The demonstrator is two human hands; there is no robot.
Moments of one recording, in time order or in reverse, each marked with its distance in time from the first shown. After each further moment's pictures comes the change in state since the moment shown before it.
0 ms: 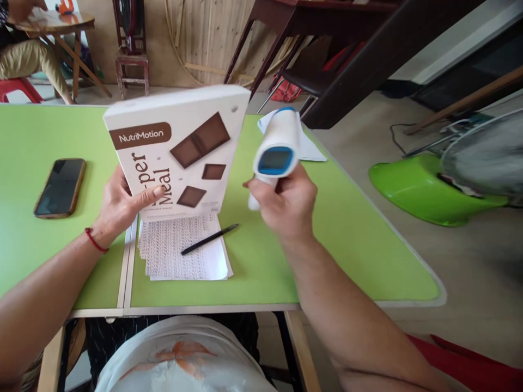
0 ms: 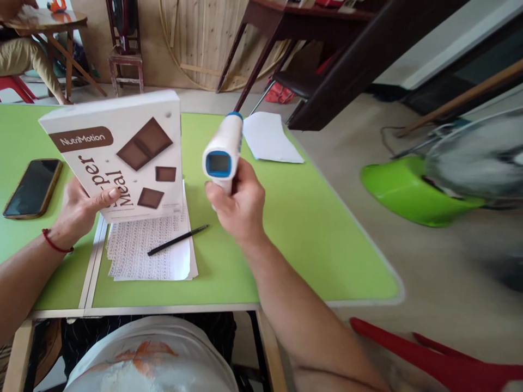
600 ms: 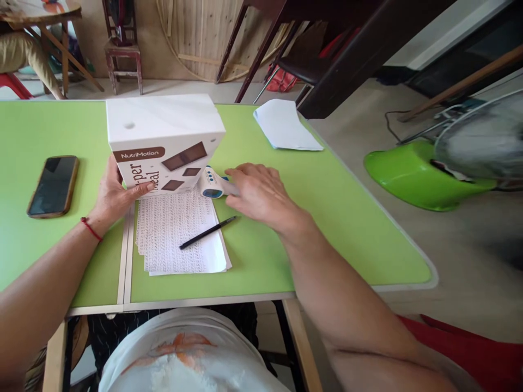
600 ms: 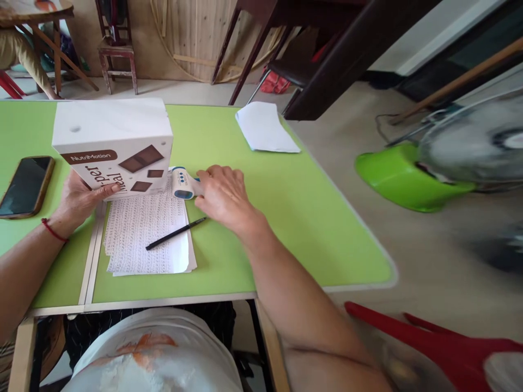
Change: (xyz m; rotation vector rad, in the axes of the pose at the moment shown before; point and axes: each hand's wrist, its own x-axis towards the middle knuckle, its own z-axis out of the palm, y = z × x) left_hand 0.021 -0.038 -0.007 -0.080 -0.029 0.042; right_hand 0.011 -0.009 -0.005 -1.016 -0.692 -0.178
